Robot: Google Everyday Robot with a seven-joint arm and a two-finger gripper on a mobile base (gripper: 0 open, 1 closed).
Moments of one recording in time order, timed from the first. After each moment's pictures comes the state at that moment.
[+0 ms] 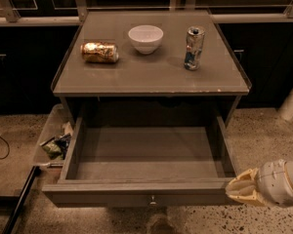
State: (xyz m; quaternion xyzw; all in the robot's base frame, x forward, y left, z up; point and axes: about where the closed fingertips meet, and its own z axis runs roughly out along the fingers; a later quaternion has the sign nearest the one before) arm 0.359 -0.247 0.690 -0.58 0.75 0.17 0.27
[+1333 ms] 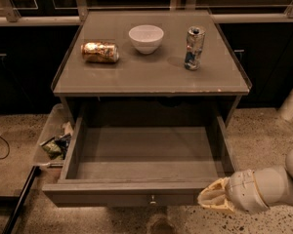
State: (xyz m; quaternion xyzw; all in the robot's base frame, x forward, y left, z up) arm 0.355 -0.178 0.650 -0.61 0.69 0.25 0.30
